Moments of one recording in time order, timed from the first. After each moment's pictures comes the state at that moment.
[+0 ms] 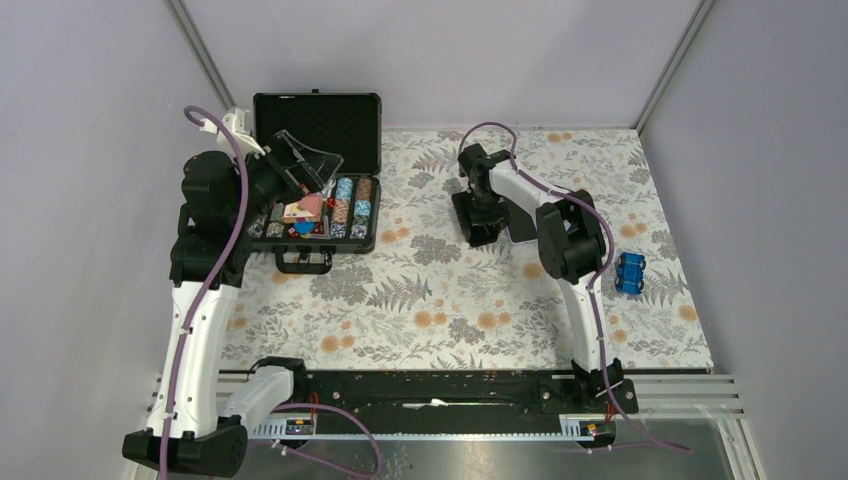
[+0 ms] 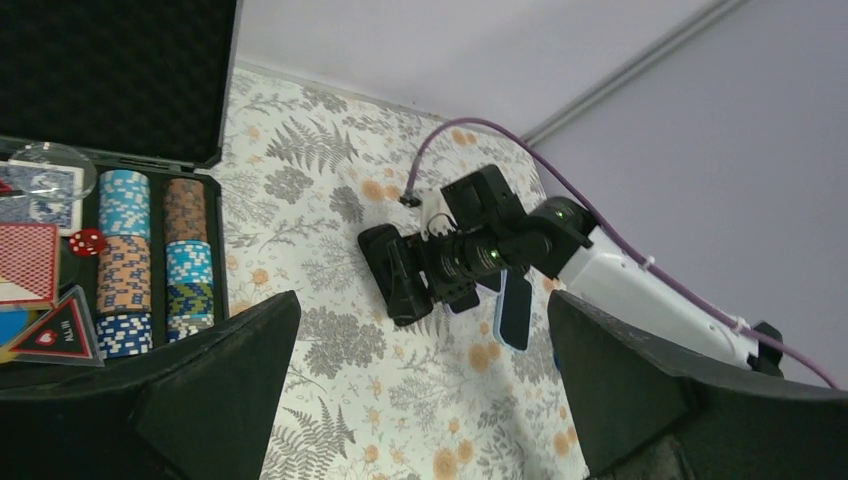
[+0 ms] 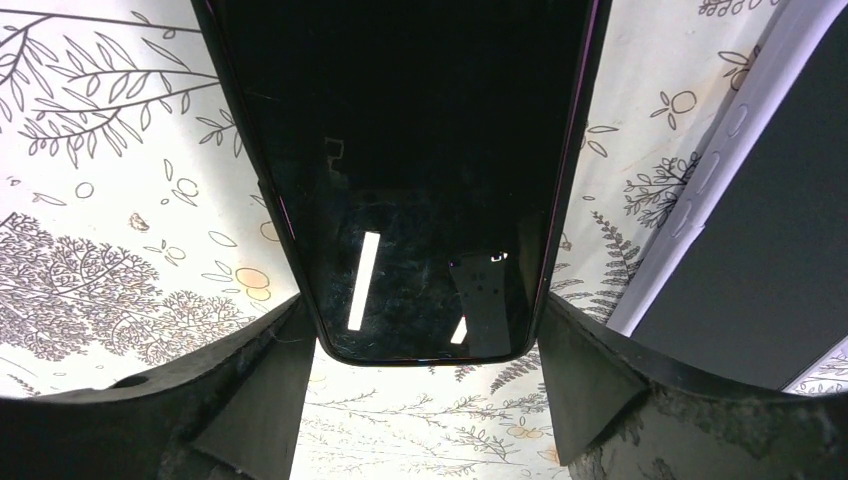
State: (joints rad) left arm -0.08 0.97 1.29 -0.48 0.35 -0.62; right arm 0.46 2.30 1.87 -1.00 0.03 0.19
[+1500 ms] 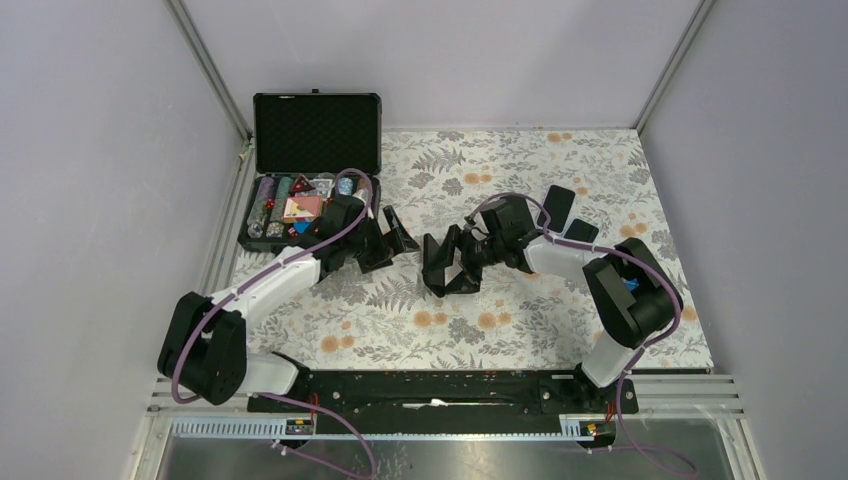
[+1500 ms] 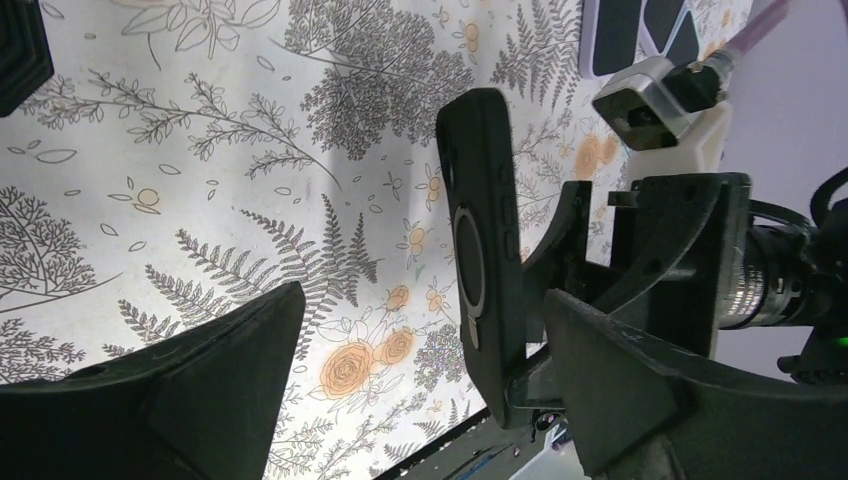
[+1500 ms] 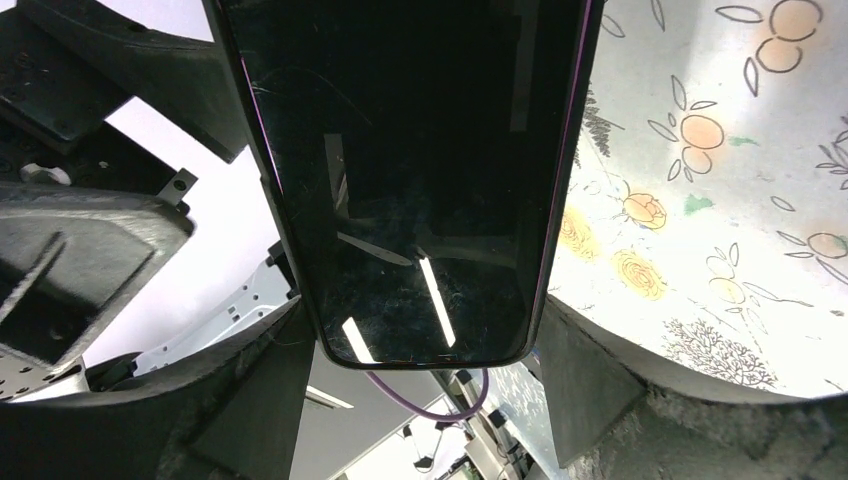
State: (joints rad) left arm -0.46 1.35 0.81 -0.23 0.30 -0.85; right arm 0.56 1.69 0.87 -0.04 -0.77 1.11
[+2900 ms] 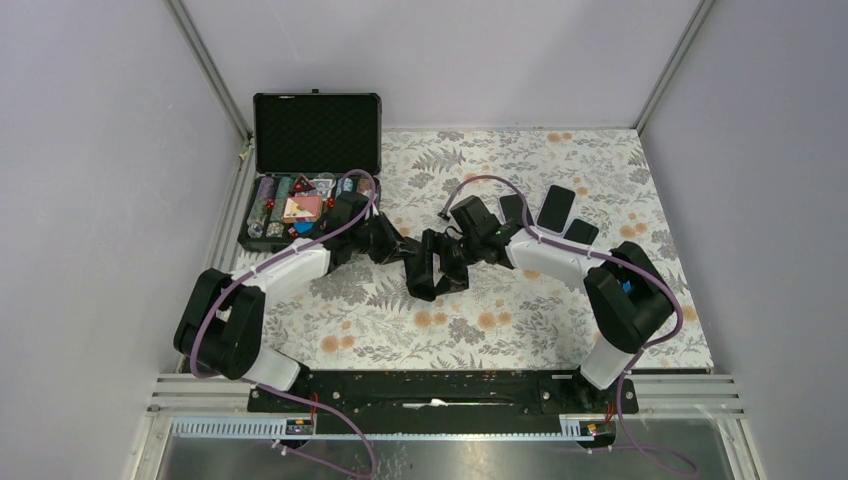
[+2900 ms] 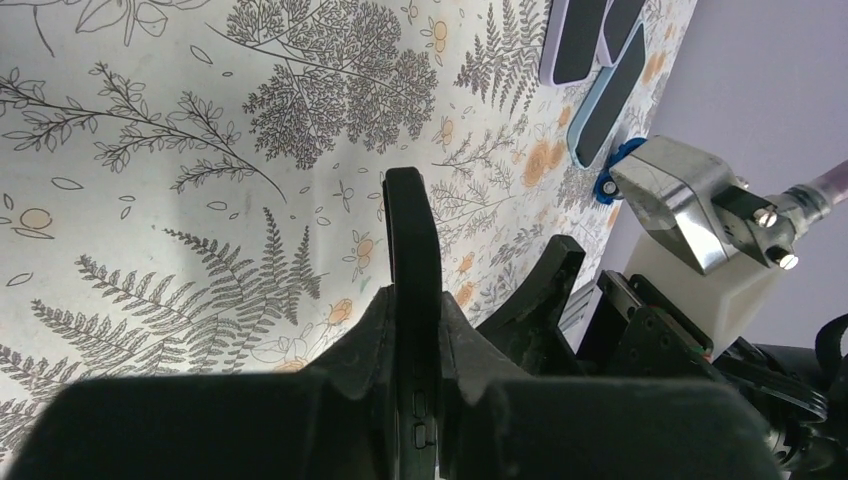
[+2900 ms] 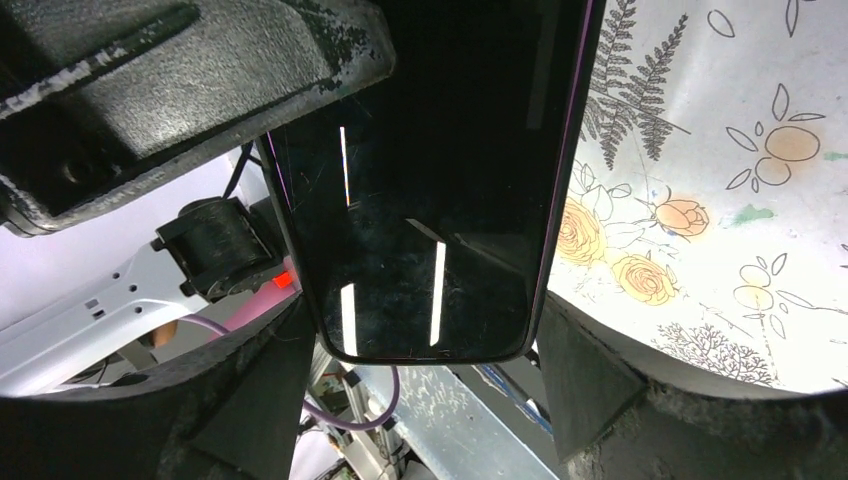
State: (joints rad) left arm -0.43 1.47 0.83 -0.11 0.42 -1.01; right arm 0.71 1.69 1.06 -0.31 -0.60 0.88
